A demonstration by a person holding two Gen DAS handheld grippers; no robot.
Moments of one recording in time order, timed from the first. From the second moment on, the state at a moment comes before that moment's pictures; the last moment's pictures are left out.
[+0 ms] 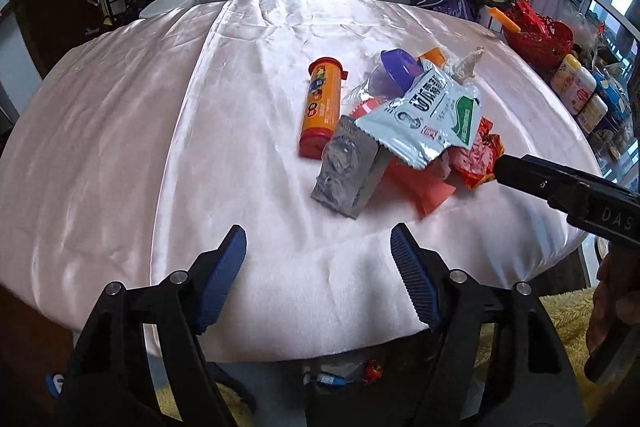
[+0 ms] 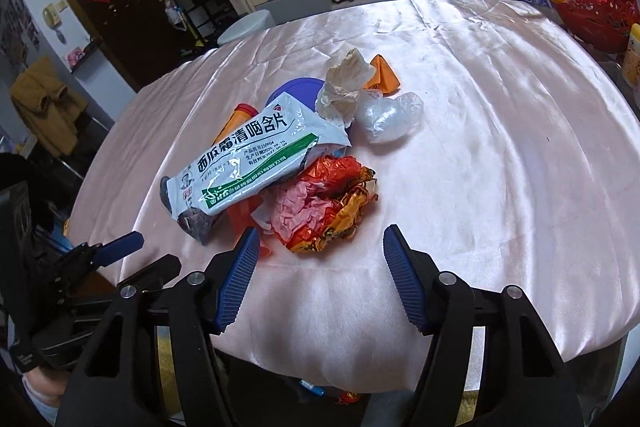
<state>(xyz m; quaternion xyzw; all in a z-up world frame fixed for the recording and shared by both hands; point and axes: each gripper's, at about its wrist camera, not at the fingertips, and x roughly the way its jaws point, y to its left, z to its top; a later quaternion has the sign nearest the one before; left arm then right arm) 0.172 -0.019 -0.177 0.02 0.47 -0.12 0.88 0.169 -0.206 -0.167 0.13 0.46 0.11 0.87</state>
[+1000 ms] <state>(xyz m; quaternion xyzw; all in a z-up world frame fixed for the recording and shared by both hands) 0.183 -0.019 -0.168 0.02 0.45 -0.13 0.88 0.163 -0.222 -0.151 0.14 0.43 0.10 0.89</state>
